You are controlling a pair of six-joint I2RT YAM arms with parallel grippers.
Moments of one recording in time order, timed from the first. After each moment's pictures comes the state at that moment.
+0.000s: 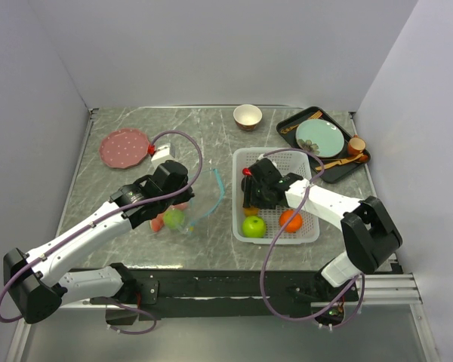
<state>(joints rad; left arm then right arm) -0.79 1.11 1.02 -0.62 -0.41 -0.91 0.63 1.53 0.95 -0.47 0.09 0.64</state>
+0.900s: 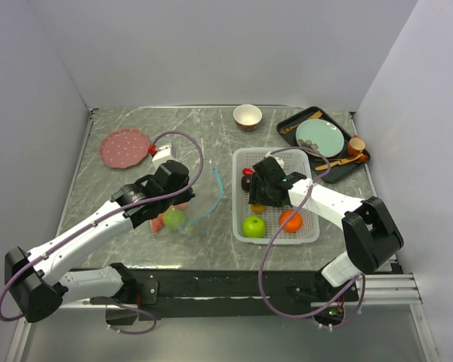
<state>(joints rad) -0.79 1.12 1.02 -0.62 -0.41 -0.91 0.59 1.52 0.93 -0.47 0.17 0.64</state>
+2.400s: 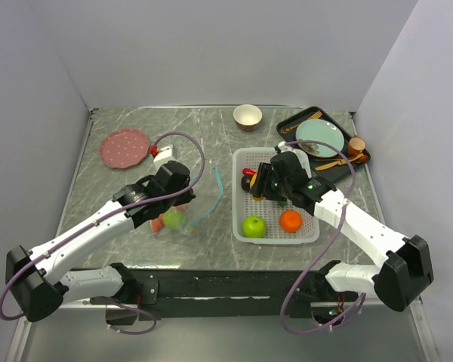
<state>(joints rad) -0.79 1.13 1.01 -0.61 -0.40 -0.91 0.59 1.21 0.95 -0.52 0.08 0.65</state>
